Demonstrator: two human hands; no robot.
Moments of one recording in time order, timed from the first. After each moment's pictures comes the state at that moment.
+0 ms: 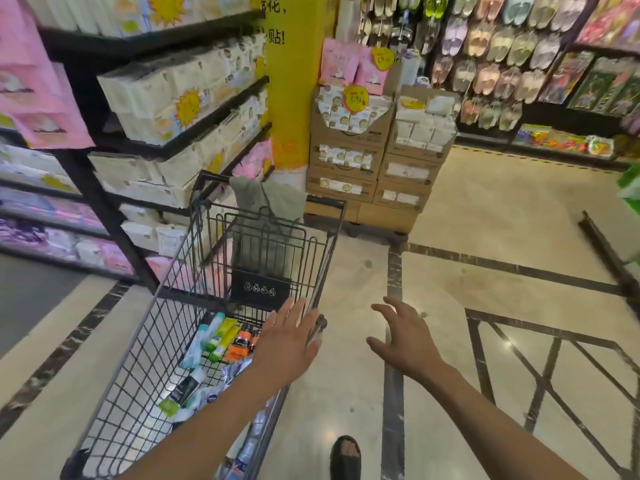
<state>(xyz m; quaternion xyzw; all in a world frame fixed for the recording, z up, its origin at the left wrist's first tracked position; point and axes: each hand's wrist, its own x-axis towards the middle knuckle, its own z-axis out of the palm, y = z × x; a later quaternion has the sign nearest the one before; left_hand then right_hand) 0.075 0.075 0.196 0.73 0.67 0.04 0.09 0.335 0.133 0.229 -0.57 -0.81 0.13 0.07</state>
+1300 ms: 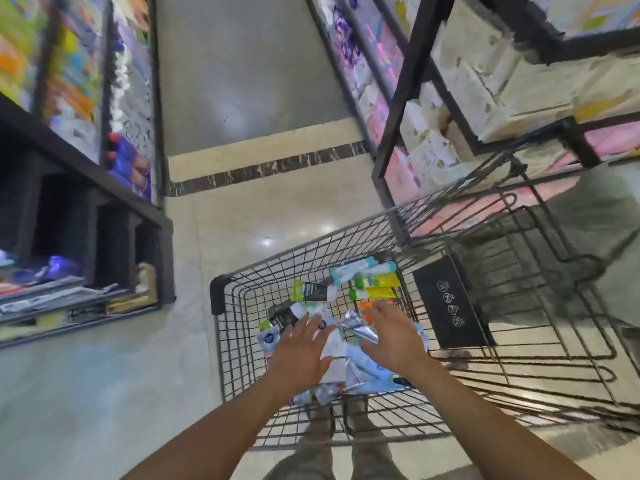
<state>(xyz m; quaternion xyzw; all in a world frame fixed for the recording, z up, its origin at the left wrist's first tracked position) -0.059 0.014 0.030 0.30 0.90 0.03 0.30 -0.026 0.250 0.045 -0.04 -0.95 0.21 -0.21</state>
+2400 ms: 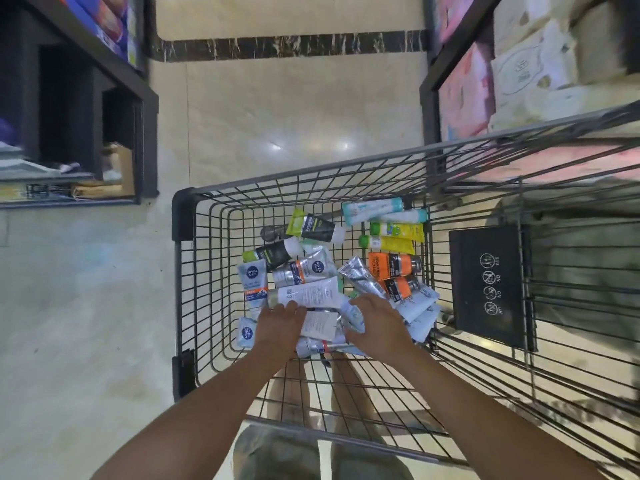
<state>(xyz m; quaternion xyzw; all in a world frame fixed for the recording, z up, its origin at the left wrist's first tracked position) -0.005 0.003 -0.144 0.18 0.90 -0.04 0.39 -0.010 0.241 -0.095 -0.01 -0.89 0.23 -0.40</state>
